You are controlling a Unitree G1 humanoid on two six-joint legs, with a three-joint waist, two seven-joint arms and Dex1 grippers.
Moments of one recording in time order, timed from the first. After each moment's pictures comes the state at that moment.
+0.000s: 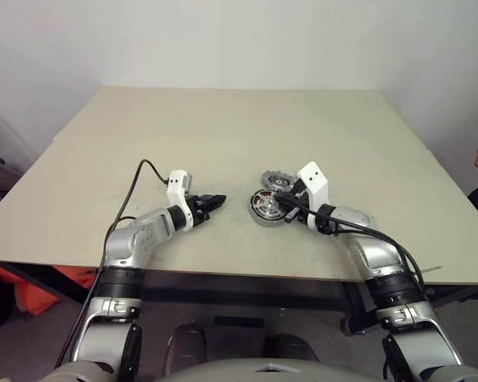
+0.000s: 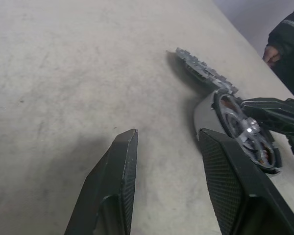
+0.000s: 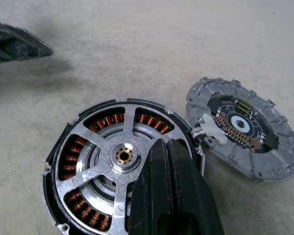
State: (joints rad) left arm -0.41 0.19 0.09 0.17 -0.52 0.78 -0.54; right arm -0.37 -0.40 0.11 0.15 0.16 0.39 0.66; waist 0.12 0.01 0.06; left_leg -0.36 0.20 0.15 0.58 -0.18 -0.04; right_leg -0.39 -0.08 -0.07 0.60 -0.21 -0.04
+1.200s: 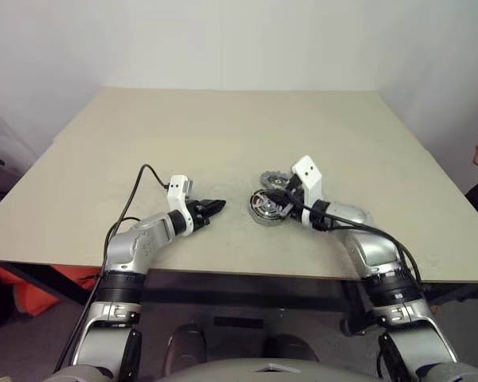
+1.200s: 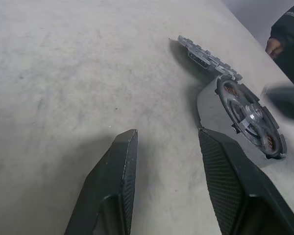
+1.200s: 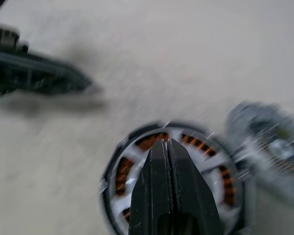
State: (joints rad) left arm -0.39 0.18 0.08 0.17 -0.50 0.77 -0.54; right arm -0.40 -0.37 0.11 0.08 0.21 0.42 0.70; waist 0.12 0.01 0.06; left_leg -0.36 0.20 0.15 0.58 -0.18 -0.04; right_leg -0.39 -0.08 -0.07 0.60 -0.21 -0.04
